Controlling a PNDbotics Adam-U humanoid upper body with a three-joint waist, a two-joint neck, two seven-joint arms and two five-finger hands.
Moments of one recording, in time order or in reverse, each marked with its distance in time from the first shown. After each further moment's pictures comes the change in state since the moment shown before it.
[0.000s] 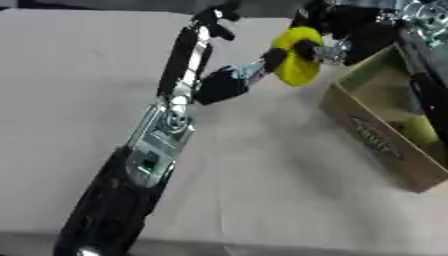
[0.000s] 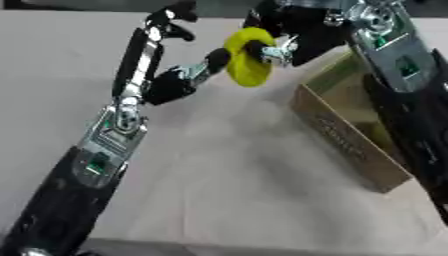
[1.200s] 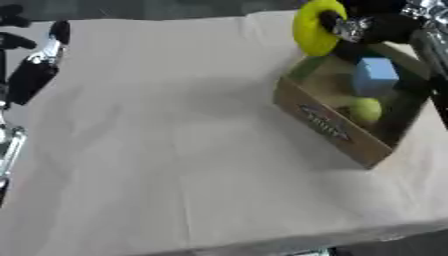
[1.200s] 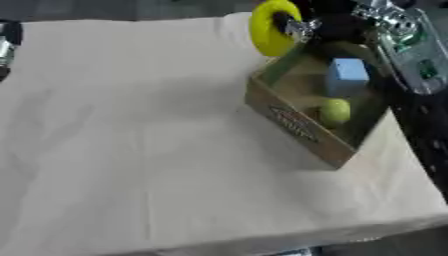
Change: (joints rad) left arm 0.105 0.445 0.132 -0.154 0.158 0.180 0.130; right arm 0.292 -0.173 -0.211 -0.096 -0.064 -0.007 -0.250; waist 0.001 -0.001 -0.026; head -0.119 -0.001
